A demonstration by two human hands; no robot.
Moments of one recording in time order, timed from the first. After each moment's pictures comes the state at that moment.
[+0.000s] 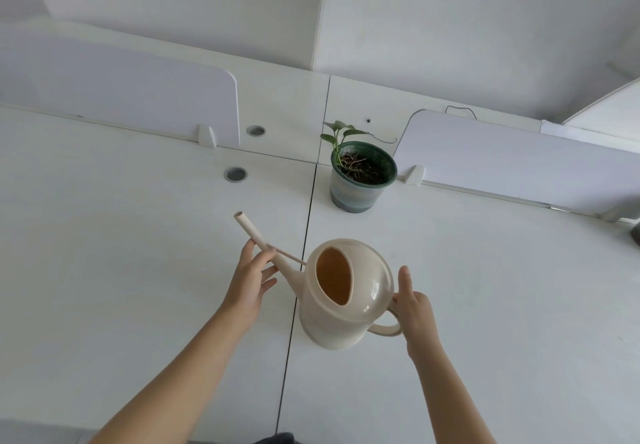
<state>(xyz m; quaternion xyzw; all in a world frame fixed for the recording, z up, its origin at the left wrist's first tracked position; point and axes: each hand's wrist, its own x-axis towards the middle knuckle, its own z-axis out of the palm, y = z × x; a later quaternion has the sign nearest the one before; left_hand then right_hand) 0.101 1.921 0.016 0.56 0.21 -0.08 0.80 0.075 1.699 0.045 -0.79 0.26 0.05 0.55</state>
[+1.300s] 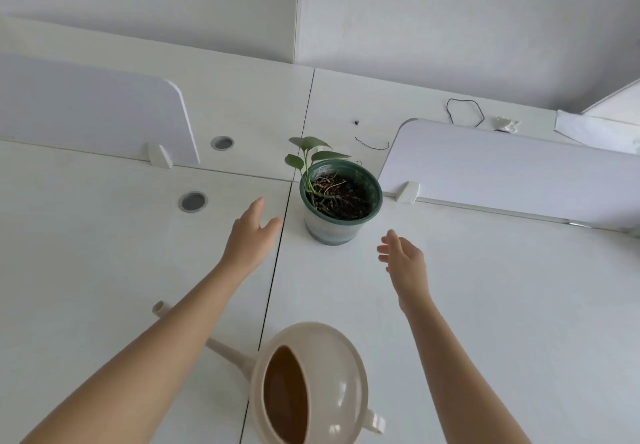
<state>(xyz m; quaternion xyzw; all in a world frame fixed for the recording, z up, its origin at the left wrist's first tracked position) 0.268 1.872 0.041 0.83 0.13 -0.05 0.54 0.250 1.652 0.033 -0.79 0.22 0.01 0.57</state>
